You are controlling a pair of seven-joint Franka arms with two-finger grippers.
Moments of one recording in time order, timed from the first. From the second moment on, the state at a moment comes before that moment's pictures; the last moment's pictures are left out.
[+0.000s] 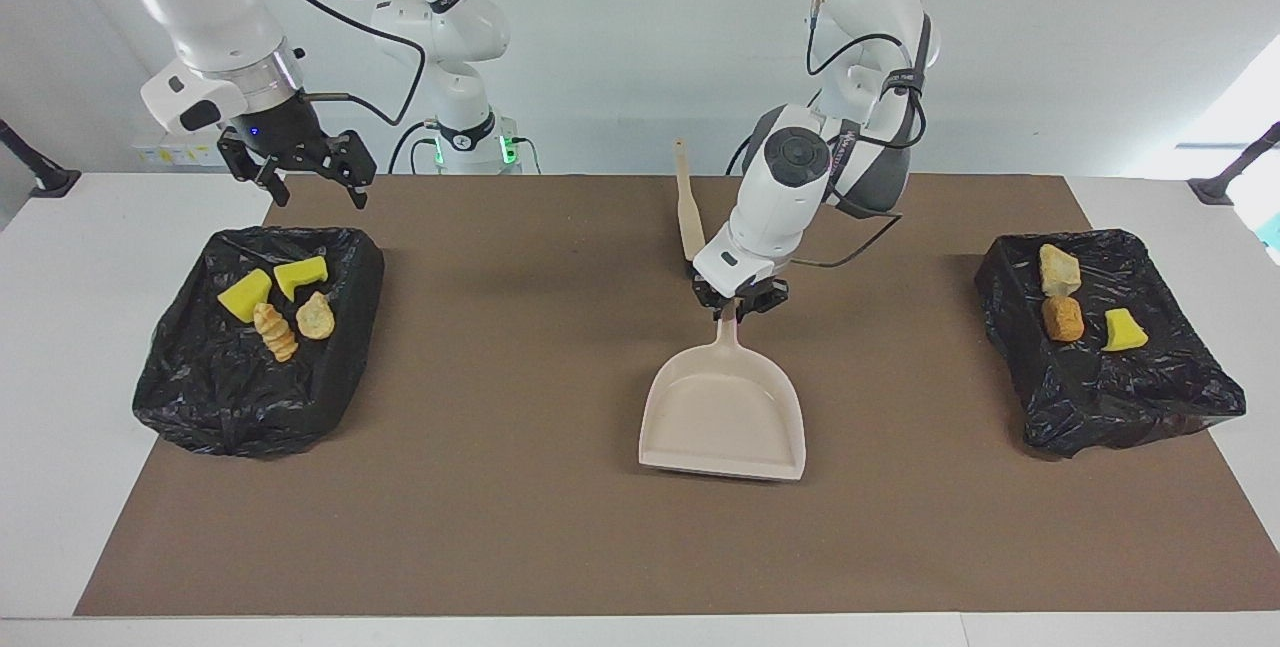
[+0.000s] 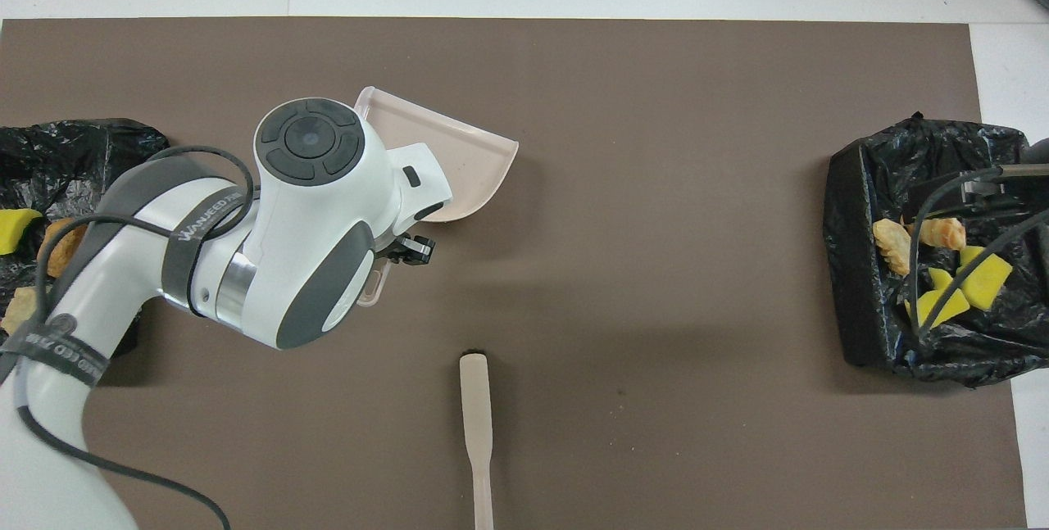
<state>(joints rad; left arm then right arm) -0.52 0.32 -0.03 -1.73 -0.12 2.05 -0.35 -0.05 0.00 0.02 -1.58 -0.02 1.57 0.02</state>
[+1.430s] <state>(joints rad) -0.52 0.38 0.01 -1.66 -0.12 2.09 -0.41 -0.05 0.00 0.02 -1.58 -0.02 1.57 0.02</state>
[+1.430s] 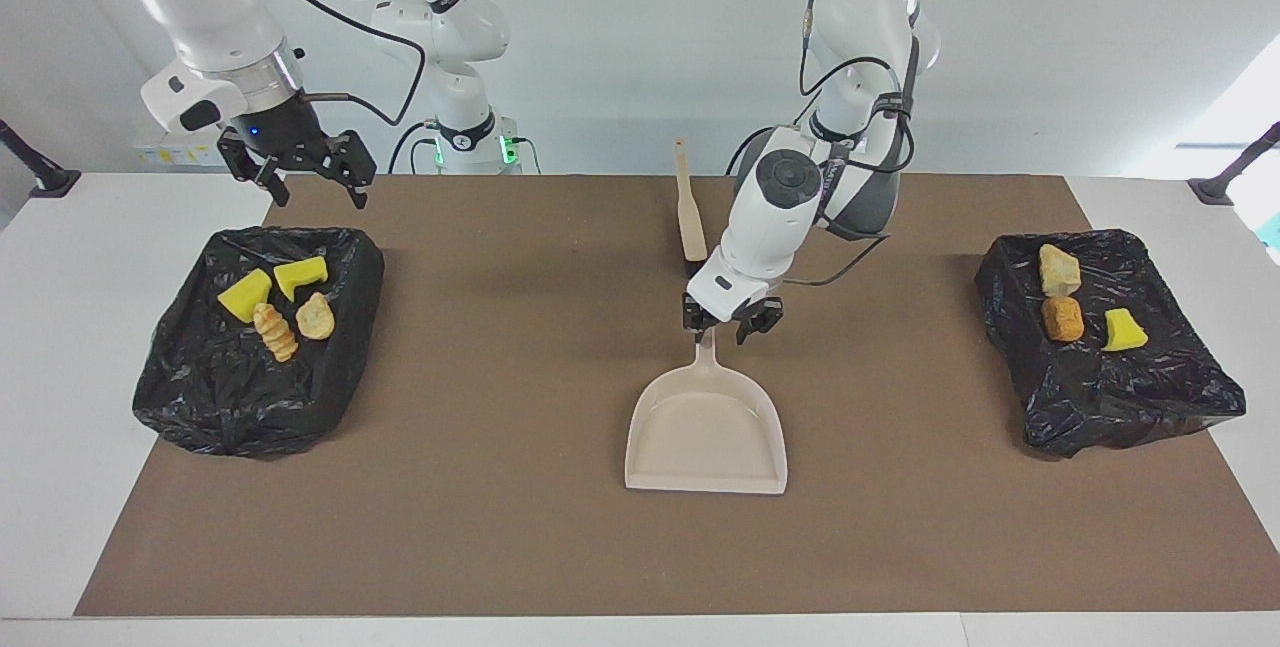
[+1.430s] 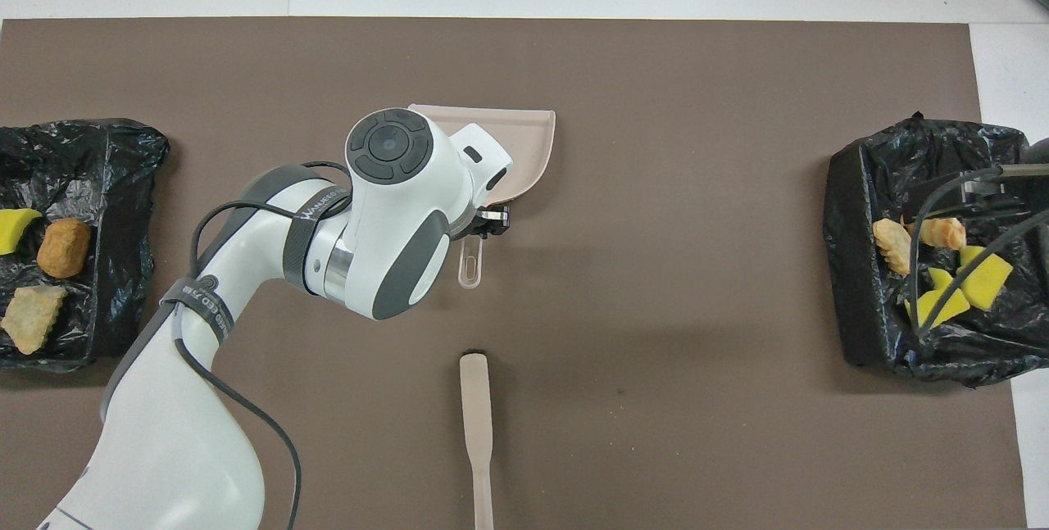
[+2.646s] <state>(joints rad) -0.18 -0.03 0.06 -1.56 -0.01 1.52 -0.01 -0.05 0.00 0.02 -1.58 -0.02 1.57 0.02</state>
